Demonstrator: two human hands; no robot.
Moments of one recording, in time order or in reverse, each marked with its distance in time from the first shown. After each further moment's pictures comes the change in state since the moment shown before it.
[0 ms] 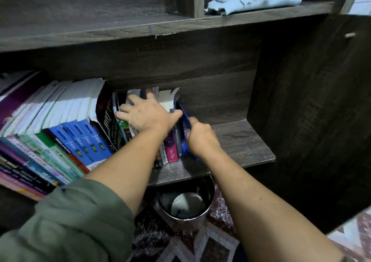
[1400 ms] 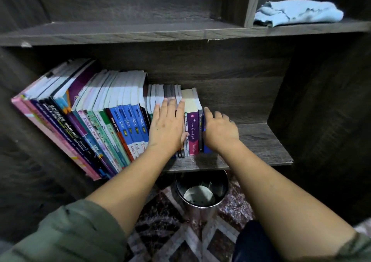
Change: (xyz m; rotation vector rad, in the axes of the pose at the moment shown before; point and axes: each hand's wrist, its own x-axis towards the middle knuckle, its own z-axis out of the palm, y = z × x) left_hand -0.033 -0.092 0.020 0.071 0.227 0.615; right_hand -0.013 -0.030 0.007 -0.531 0.010 -0.165
